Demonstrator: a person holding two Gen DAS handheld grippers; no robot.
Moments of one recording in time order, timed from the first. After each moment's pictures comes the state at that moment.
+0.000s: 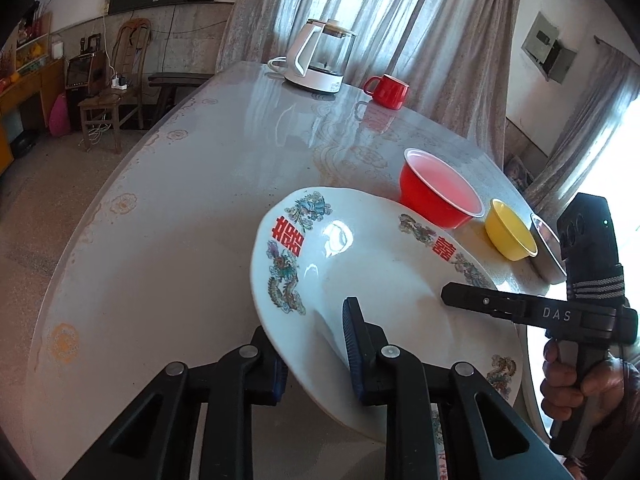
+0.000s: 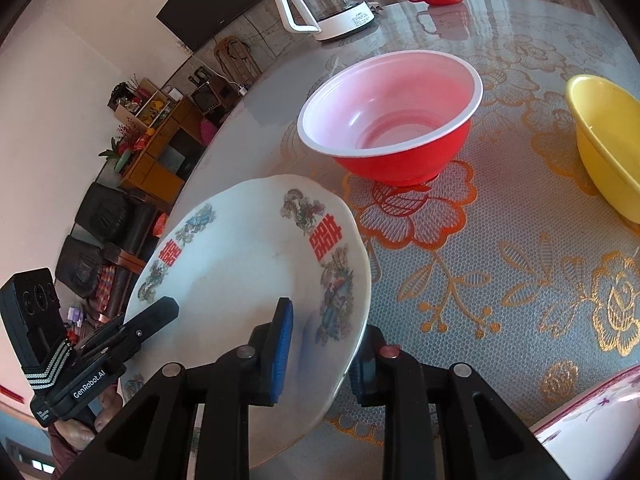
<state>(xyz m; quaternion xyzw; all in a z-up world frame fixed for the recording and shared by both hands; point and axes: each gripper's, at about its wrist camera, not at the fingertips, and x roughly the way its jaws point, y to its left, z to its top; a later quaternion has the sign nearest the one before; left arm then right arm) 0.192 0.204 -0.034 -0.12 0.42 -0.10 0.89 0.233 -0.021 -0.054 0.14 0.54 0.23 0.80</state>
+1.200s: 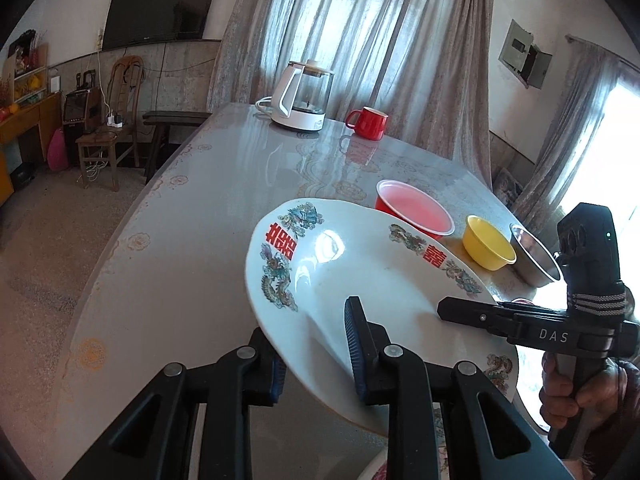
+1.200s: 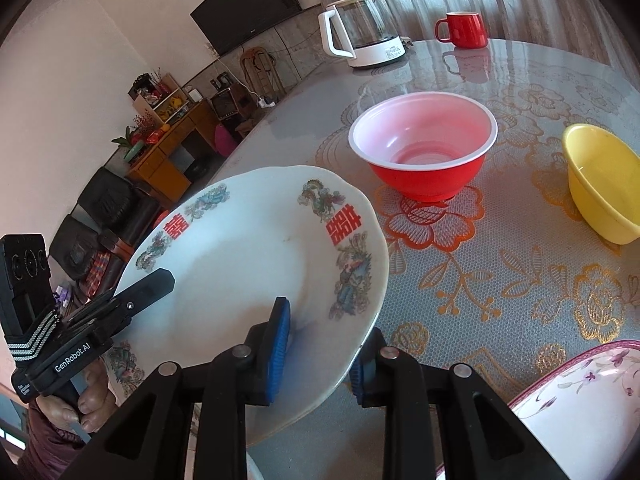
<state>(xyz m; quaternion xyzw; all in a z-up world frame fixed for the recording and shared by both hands) 0.158 0.206 0.002 -0.10 0.35 -0.11 0.92 0.206 -0.022 -0.029 0.10 0.48 0.25 0.83</state>
